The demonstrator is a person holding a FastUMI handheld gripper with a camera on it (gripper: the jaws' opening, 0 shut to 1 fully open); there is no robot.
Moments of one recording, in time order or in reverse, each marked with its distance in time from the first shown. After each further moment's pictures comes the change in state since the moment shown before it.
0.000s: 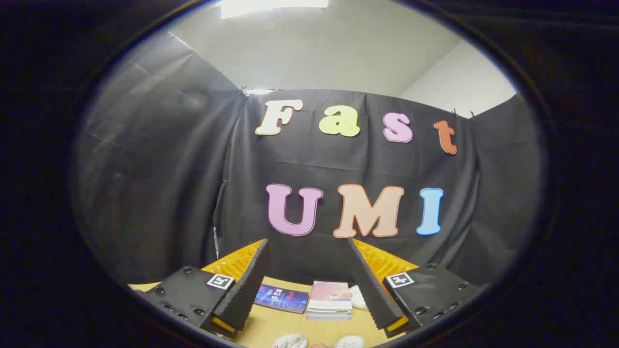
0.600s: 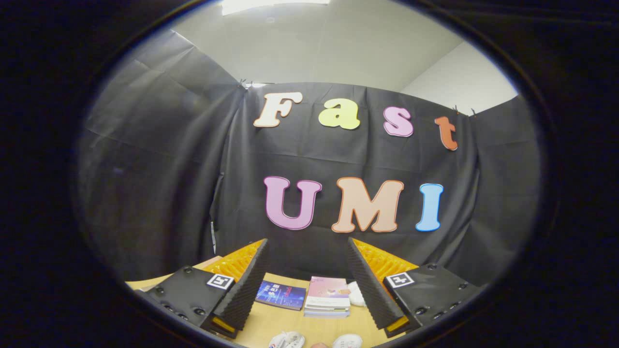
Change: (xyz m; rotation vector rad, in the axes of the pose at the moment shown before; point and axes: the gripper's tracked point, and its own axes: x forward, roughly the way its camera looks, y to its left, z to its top) arm 0.007 -0.008 -0.013 -0.008 0.030 -0.017
